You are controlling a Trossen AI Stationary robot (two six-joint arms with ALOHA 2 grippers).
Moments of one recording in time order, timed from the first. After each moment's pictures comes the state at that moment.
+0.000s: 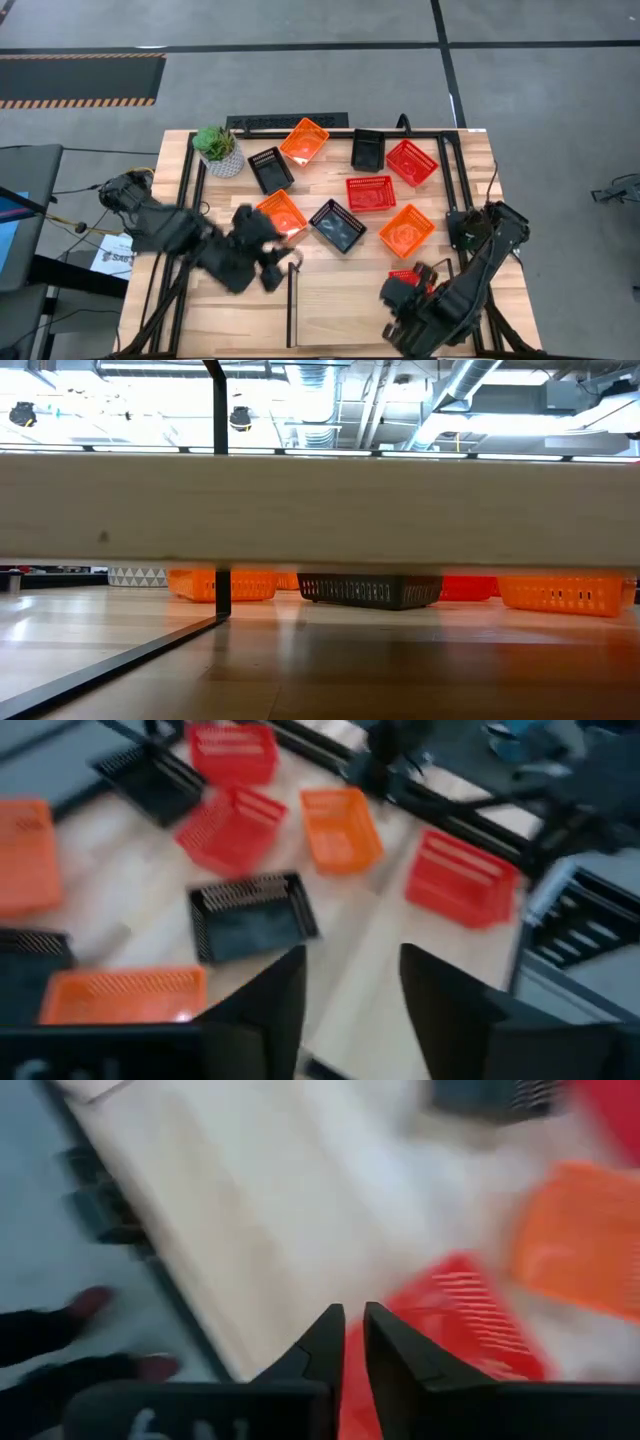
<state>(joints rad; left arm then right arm) -0.54 1.60 1.89 -1.18 -0.67 -0.93 0.82 1.91 2.04 -1.58 0.36 1.34</state>
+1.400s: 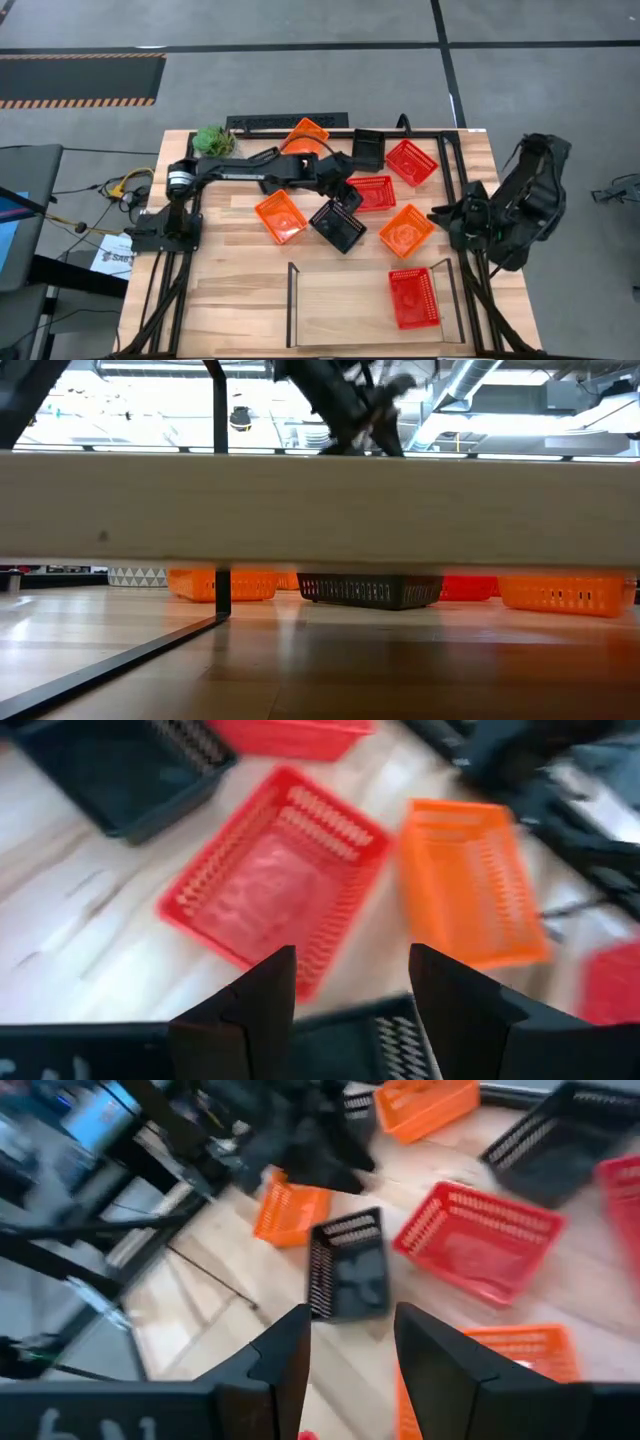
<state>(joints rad) 0.13 1.98 1.73 -0.55 -0.08 -0.56 0.97 0.93 1.17 -1.38 0.99 1.70</state>
